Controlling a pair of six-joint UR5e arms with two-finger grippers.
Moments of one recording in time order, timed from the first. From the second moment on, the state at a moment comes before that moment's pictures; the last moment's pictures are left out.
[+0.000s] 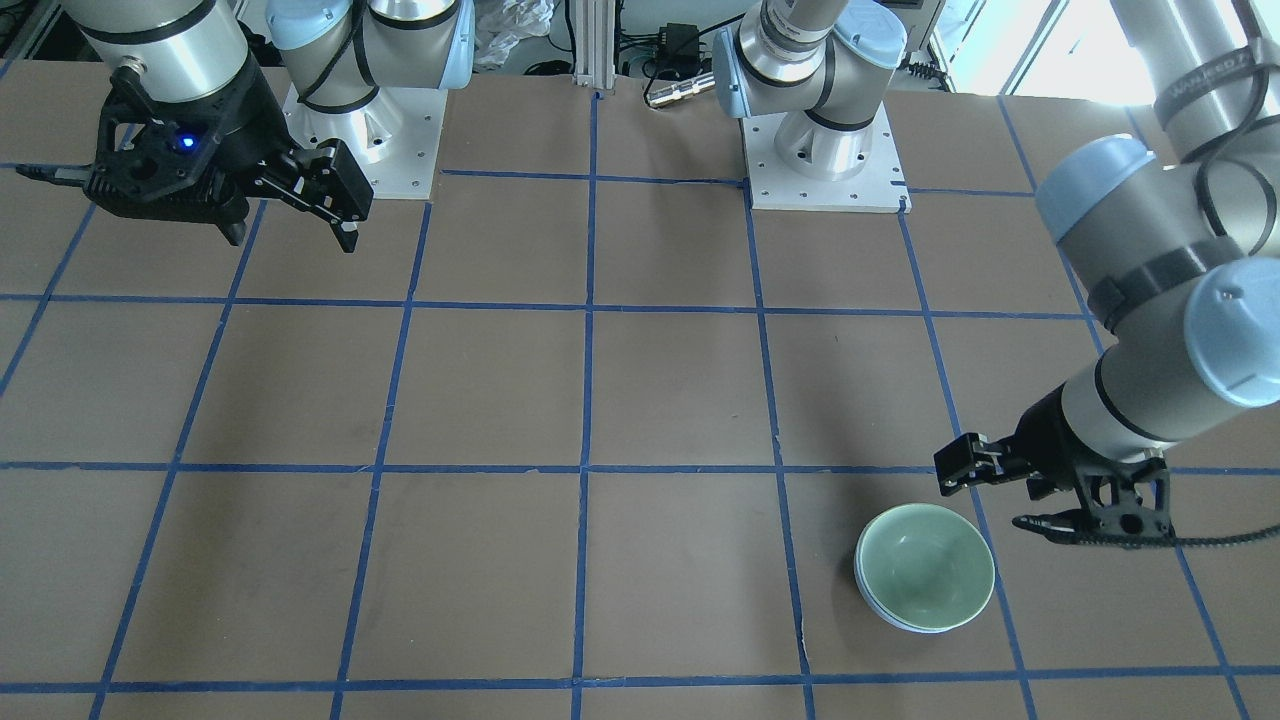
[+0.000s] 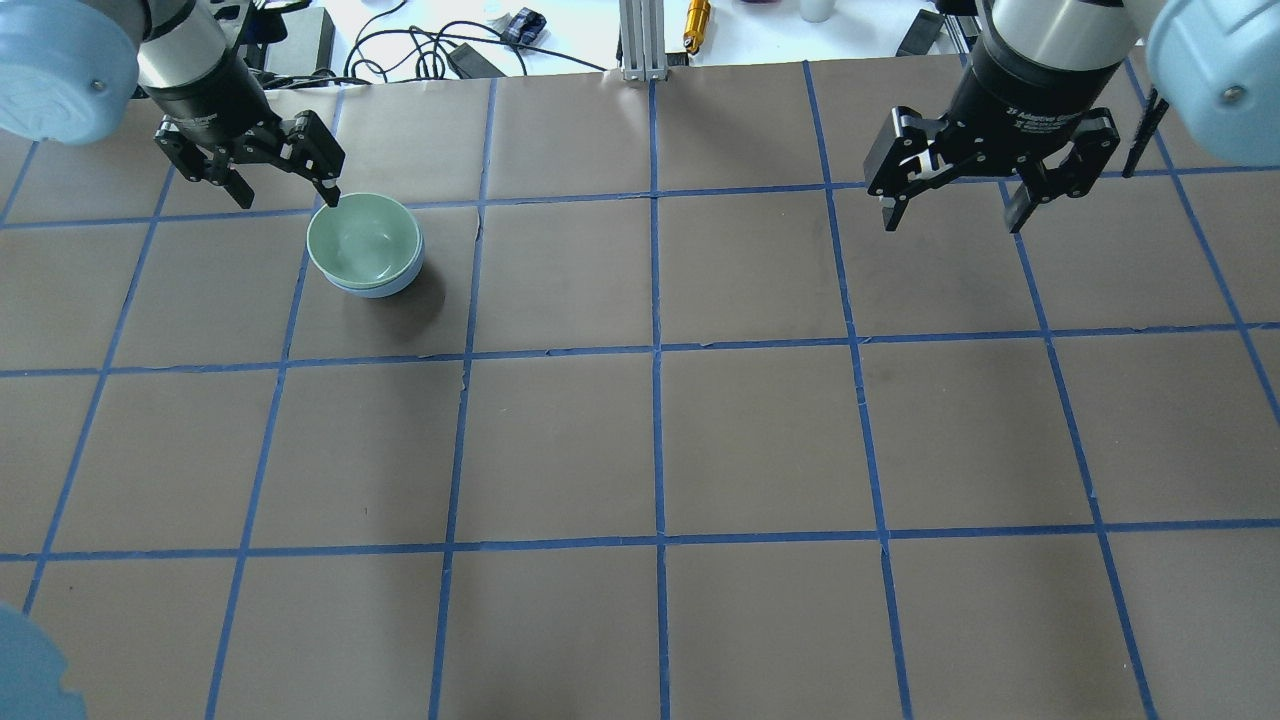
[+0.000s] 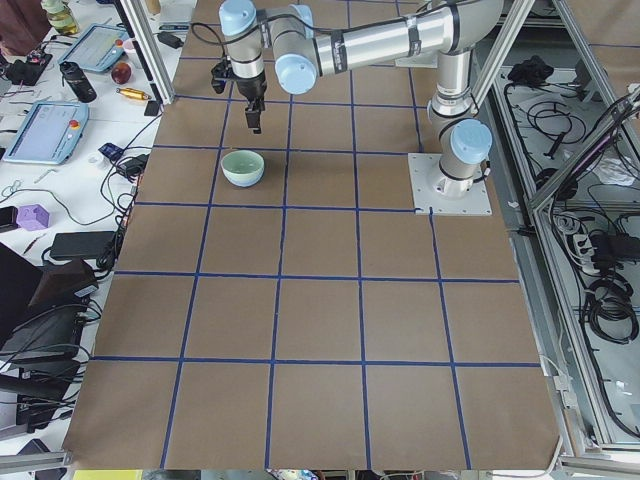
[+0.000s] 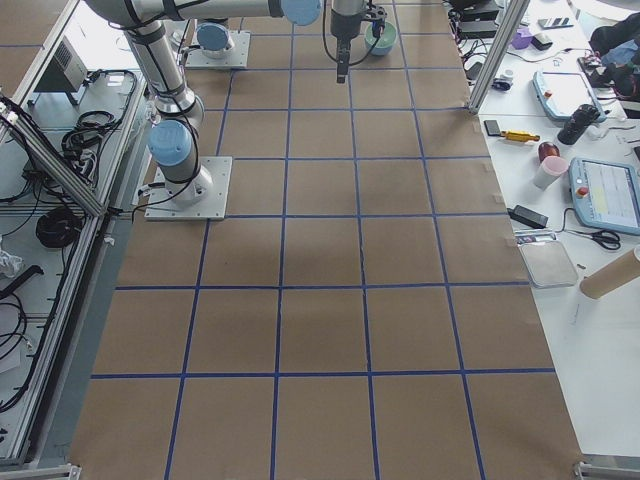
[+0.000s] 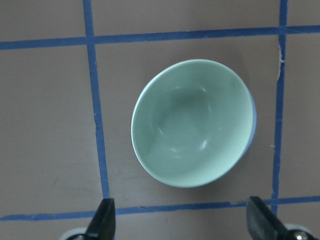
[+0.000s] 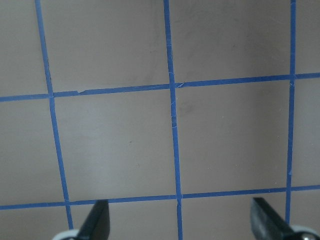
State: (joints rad) left arm -1.42 -1.81 -1.44 -1.48 1.57 0.19; right arm 1.57 -1.57 1.53 -1.51 -1.56 0.06
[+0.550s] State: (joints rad) left arm -1.57 -1.64 -1.48 -1.55 1.57 0.01; right arm 1.57 -1.57 1.53 -1.51 -1.56 0.06
